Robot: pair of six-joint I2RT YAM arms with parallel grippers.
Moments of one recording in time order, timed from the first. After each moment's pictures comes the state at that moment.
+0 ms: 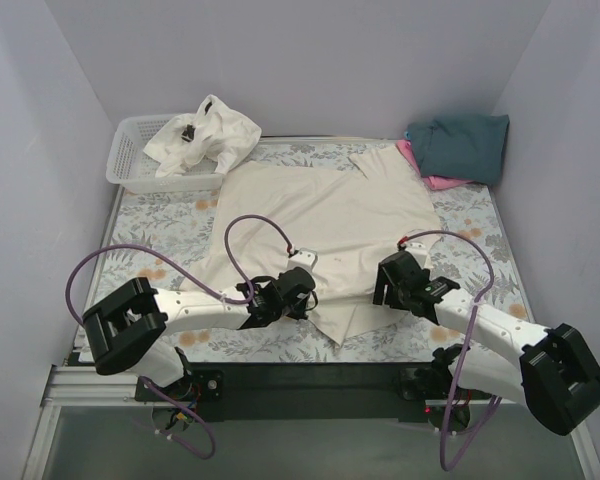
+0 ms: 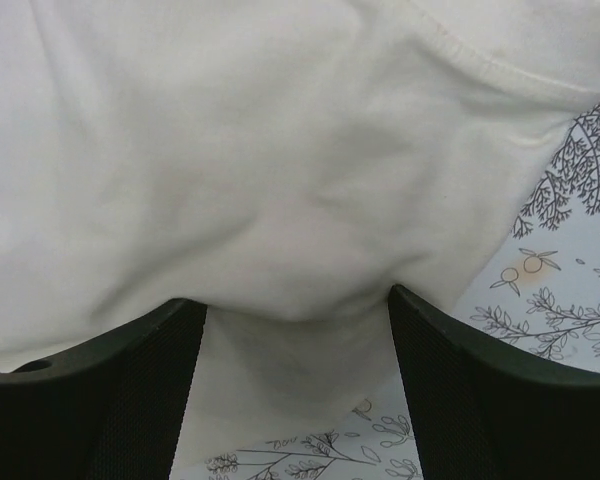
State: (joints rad) left arm -1.09 1.48 0.71 -0.08 -0.30 -0.62; right arm 0.65 1.08 0.46 -0.43 0.34 0.66
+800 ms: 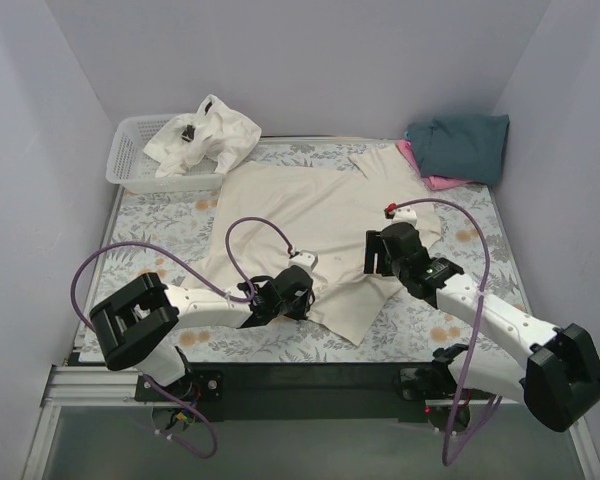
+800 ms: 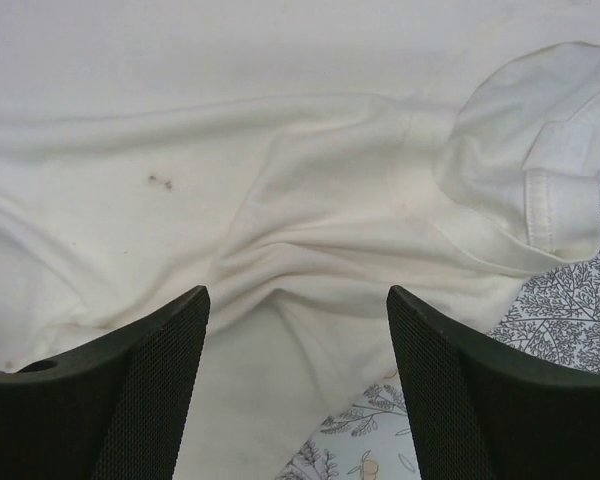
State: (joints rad) left arm -1.05 1.52 0.66 0.03 -0.19 -0.60; right arm 0.60 1.15 0.66 -0.27 0.31 0.40
